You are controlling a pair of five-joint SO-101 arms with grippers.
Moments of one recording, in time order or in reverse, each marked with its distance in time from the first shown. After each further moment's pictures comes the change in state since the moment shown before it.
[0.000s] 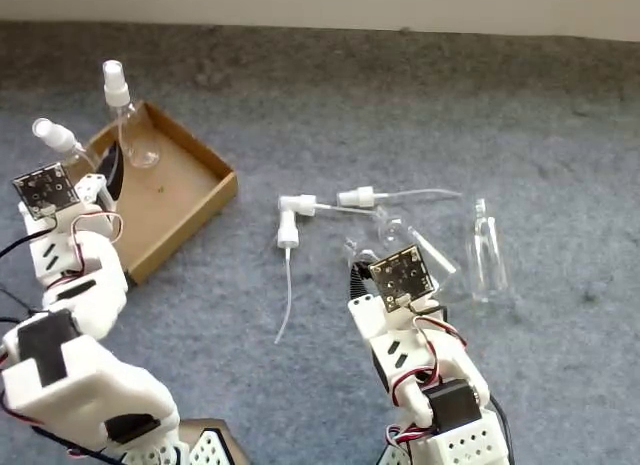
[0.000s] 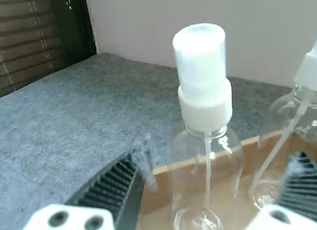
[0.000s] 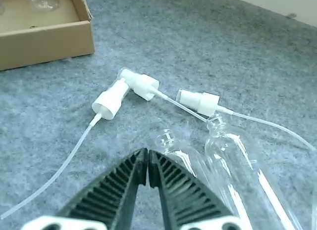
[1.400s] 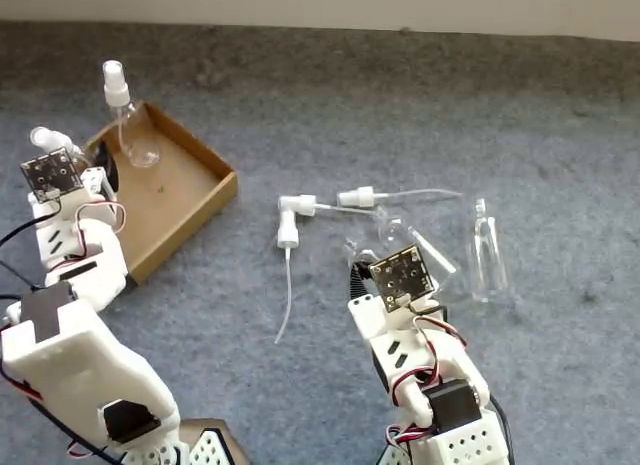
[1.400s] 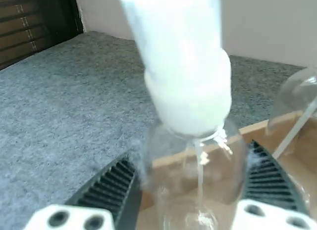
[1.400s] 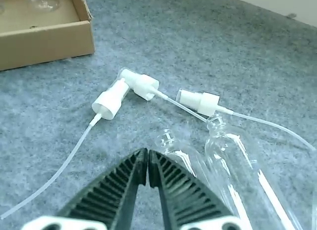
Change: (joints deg) left arm 0.9 12.0 -11.0 3.1 0.0; right arm 0.0 0.0 0.0 0.0 0.0
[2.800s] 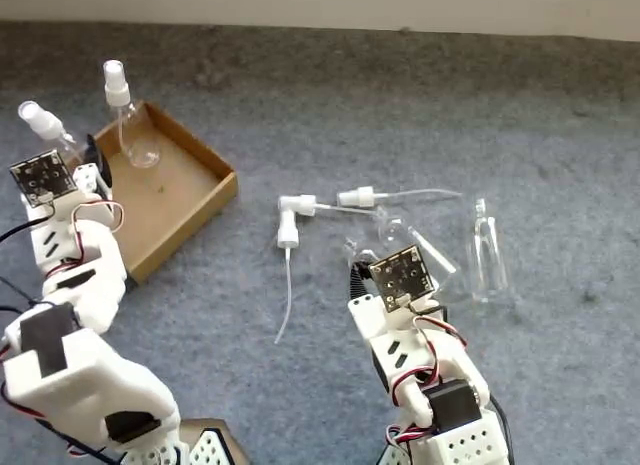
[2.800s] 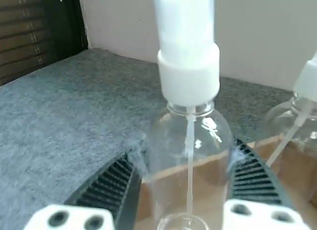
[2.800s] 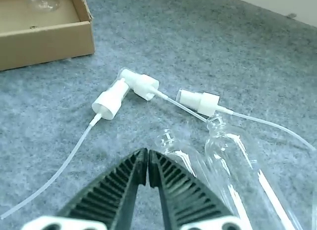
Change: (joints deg) left arm 0.3 -9.6 5.5 0.9 1.9; right arm 0.0 0.0 0.0 0.0 0.0
